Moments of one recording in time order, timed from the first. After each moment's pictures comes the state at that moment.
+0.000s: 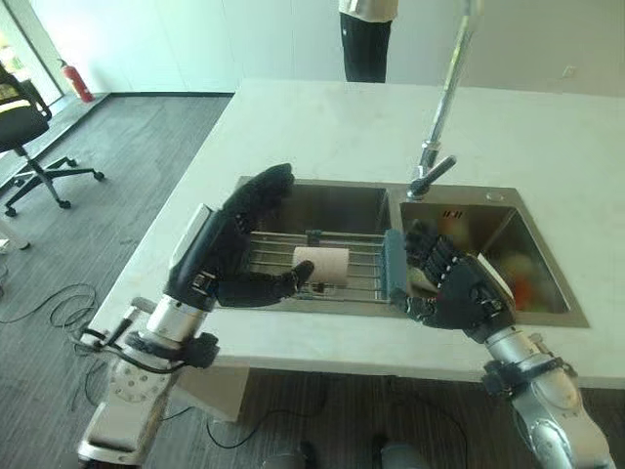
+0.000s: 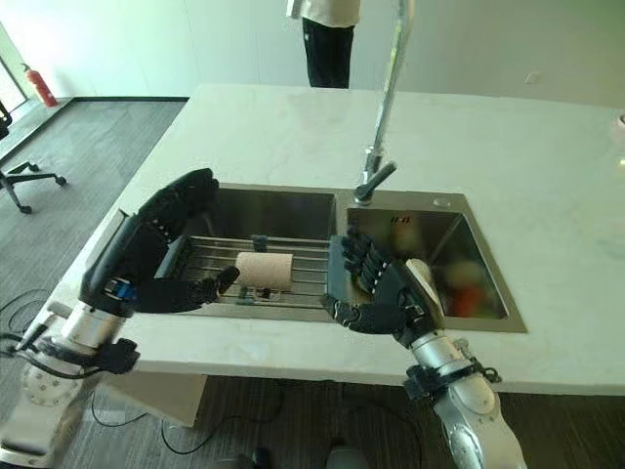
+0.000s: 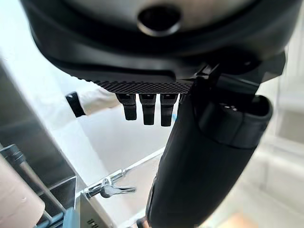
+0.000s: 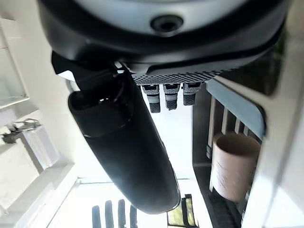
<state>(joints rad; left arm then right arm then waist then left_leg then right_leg) 0.05 0.69 0.05 -0.33 -0.29 -0.35 -0.16 0.13 -0.48 -0.02 -0.31 0.55 -0.04 0.24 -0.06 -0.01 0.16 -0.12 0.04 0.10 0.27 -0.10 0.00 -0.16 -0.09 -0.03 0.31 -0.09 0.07</state>
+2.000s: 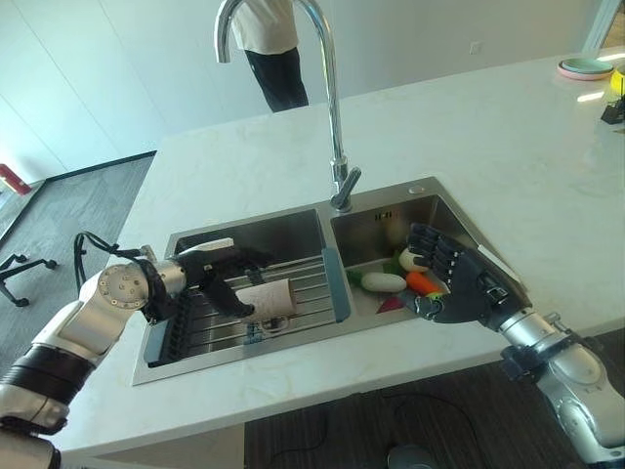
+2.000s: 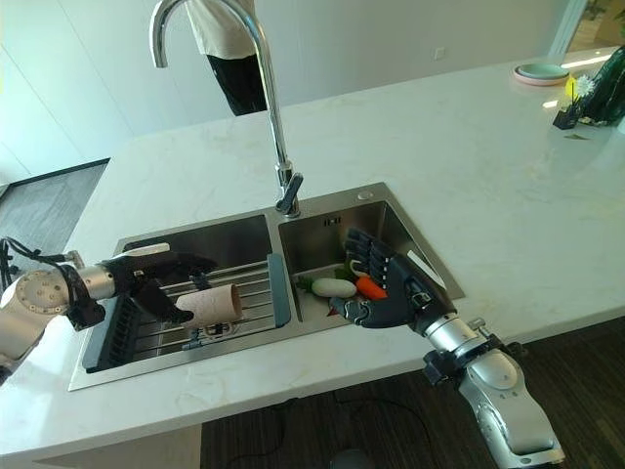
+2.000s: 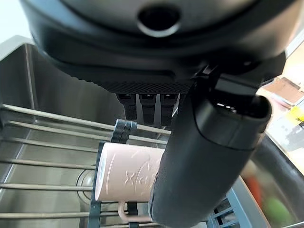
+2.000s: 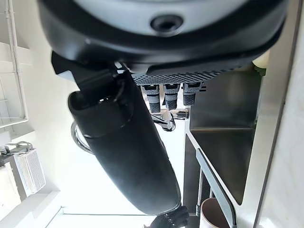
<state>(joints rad) -0.43 1.07 -0.37 0.21 -0.13 0.05 -0.58 0.08 -0.67 0.00 -0.26 0.55 0.03 0.28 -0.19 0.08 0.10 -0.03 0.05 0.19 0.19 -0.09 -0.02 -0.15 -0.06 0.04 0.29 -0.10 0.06</state>
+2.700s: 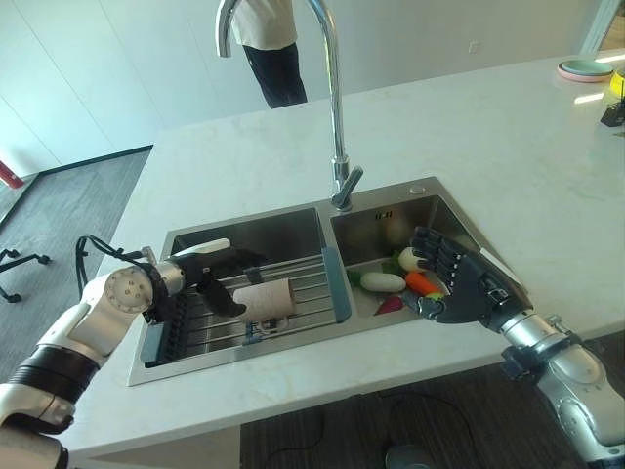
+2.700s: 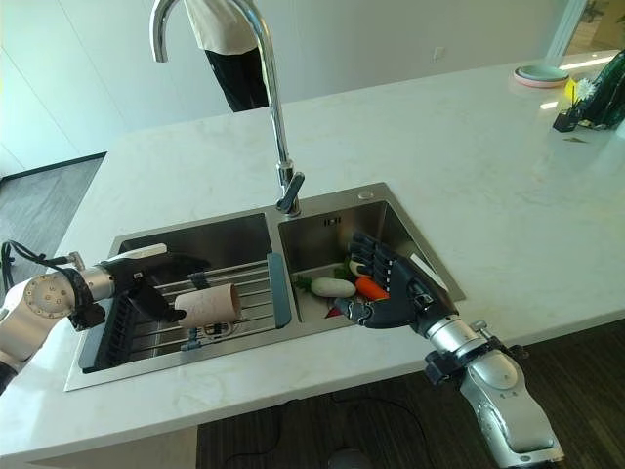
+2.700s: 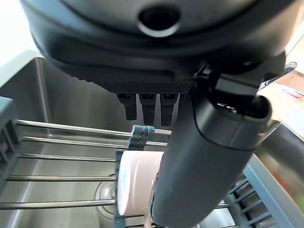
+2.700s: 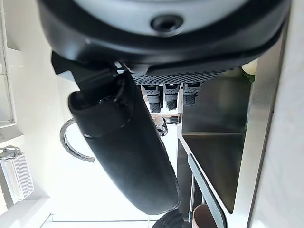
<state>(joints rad) -0.44 1.03 -0.37 0.27 0.02 -0.03 -0.51 0.08 -0.67 0.00 -0.22 0.55 0.03 0.29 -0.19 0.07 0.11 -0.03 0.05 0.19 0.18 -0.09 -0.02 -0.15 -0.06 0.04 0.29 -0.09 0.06</state>
